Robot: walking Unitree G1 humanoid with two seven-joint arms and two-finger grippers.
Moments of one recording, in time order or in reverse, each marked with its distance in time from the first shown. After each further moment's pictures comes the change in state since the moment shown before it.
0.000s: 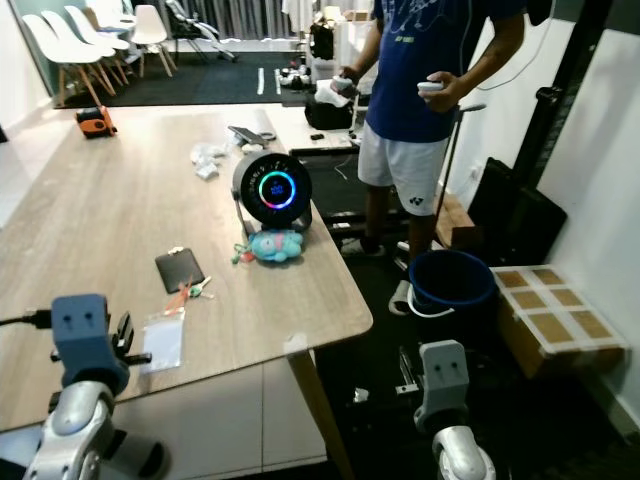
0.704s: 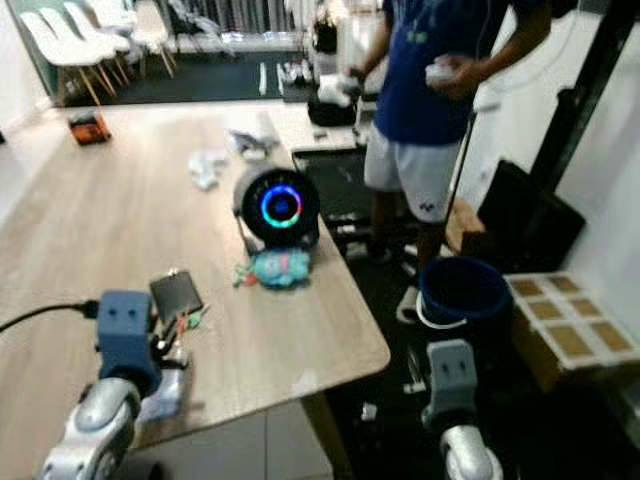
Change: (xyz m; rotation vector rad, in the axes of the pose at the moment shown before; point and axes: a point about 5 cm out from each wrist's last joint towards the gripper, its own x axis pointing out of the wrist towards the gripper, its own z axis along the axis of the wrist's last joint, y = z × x) left arm -0.014 -0.040 0.023 0.010 0.065 -0.273; right arm 0.000 -0.004 0.001 -0.009 -0.007 -0.010
